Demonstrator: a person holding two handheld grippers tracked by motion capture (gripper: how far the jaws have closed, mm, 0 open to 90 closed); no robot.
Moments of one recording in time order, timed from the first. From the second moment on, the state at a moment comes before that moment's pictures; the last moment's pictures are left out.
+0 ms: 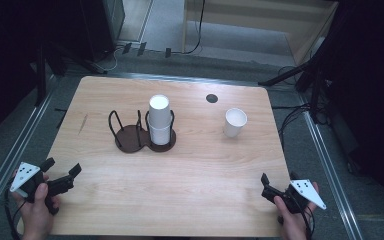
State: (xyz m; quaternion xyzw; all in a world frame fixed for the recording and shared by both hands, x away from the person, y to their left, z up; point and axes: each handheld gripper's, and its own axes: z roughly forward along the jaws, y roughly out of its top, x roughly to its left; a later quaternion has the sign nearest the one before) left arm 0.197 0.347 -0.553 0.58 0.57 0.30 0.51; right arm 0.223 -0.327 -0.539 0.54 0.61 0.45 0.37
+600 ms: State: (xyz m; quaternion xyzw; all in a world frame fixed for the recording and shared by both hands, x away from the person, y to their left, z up) left arm 0.197 0.348 -0.553 0.57 0.57 0.30 0.51; right arm 0.212 -0.329 -0.546 0.55 0.59 0.43 0.41
